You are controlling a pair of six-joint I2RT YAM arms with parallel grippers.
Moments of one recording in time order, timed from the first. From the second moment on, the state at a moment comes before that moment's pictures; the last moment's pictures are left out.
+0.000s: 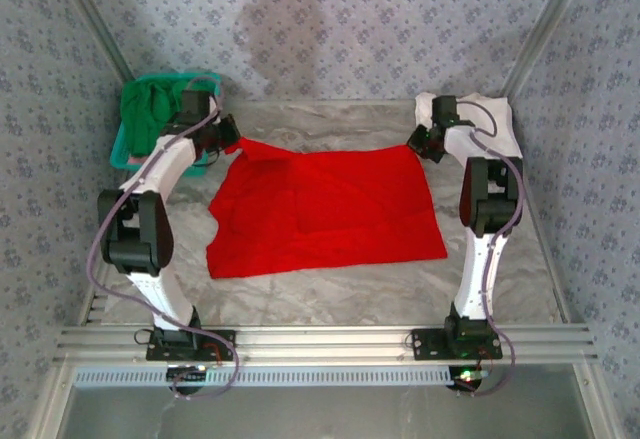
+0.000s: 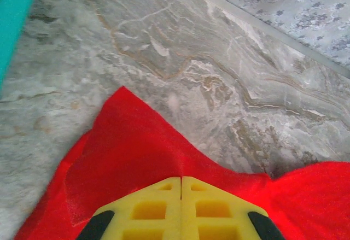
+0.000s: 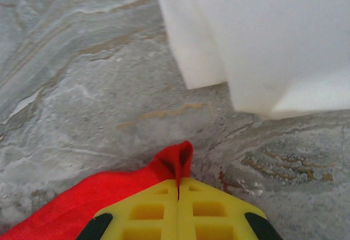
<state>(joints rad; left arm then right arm) -0.10 1.79 1.46 -0.45 0.21 -0.51 0.01 2.15 1.66 -0.50 -0.18 0.55</state>
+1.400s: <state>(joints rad) -0.36 1.45 1.23 -0.99 0.14 -0.54 0.04 1.74 1.03 0.03 -0.05 0.12</state>
